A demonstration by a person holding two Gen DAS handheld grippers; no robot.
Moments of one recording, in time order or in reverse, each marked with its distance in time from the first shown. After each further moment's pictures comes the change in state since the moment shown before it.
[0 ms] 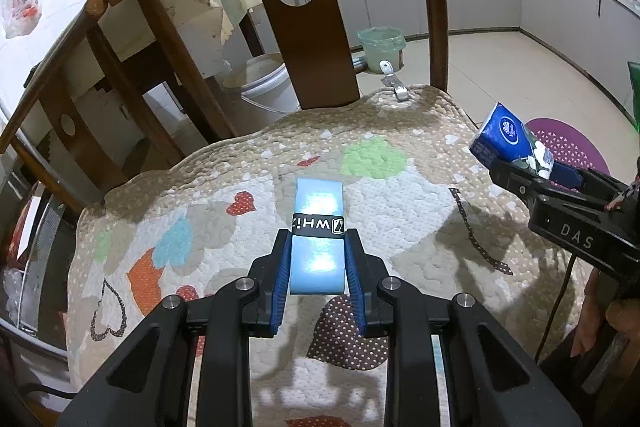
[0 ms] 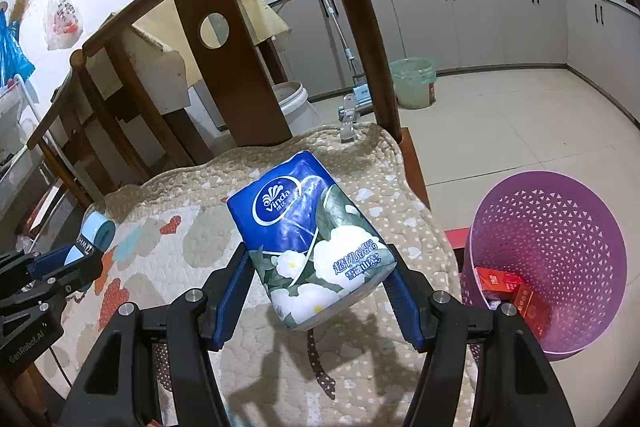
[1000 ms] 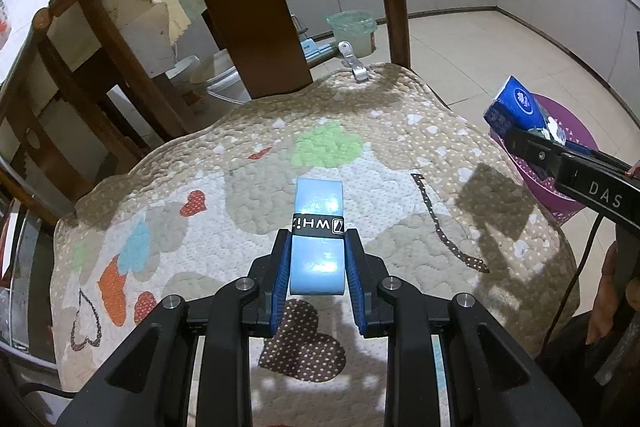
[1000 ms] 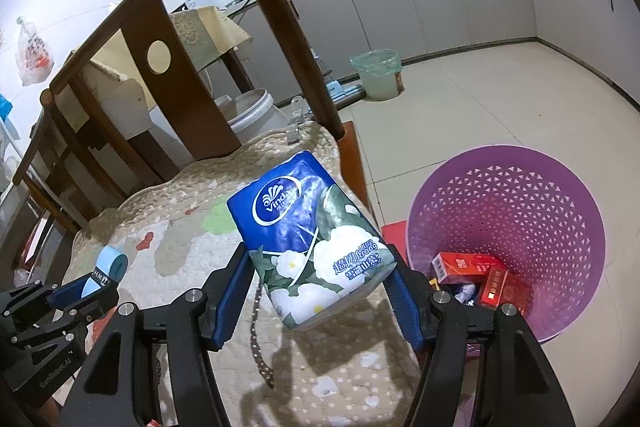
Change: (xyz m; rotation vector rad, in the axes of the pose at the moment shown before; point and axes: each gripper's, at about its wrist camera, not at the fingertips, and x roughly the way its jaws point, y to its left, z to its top) left arm 0.025 -0.042 0.003 0.065 0.047 -0.064; right arm -0.013 -0.054 -0.001 0.124 -0.004 -0.050
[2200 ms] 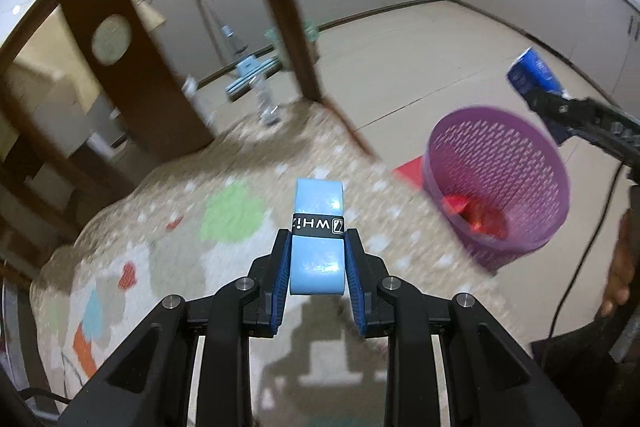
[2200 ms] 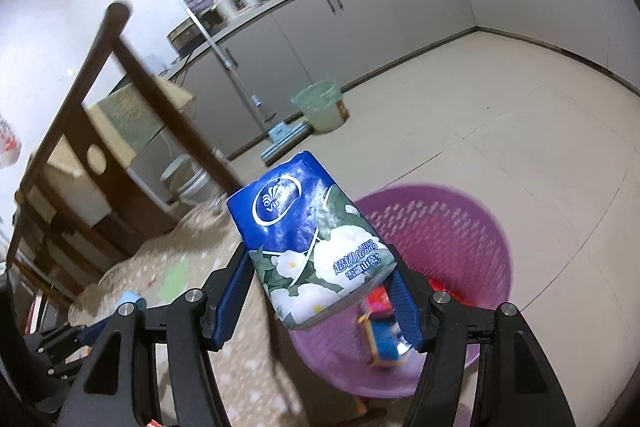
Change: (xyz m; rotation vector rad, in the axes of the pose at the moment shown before) left arm 0.020 -0.085 0.073 0.139 -0.025 -0.133; right arm -0.039 -0.111 0.047 0.201 -0.120 -0.104
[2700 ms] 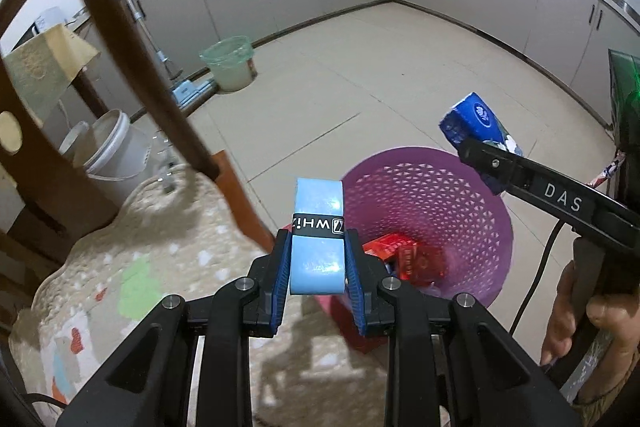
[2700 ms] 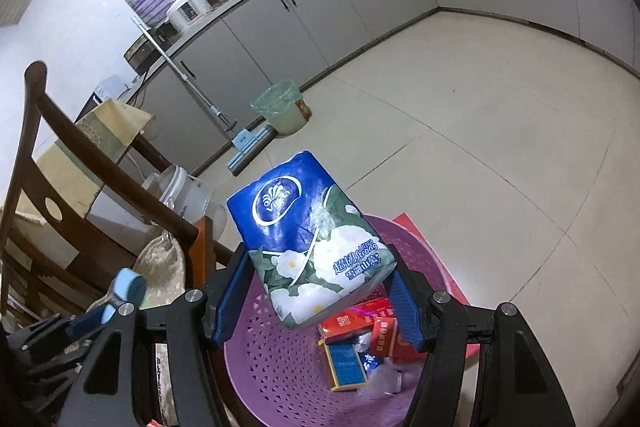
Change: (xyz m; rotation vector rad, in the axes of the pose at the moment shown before) left arm 0.031 -0.086 0.061 0.087 -0.013 -0.152; right arm 0.022 -0.060 0.024 0.133 0.032 -0.054
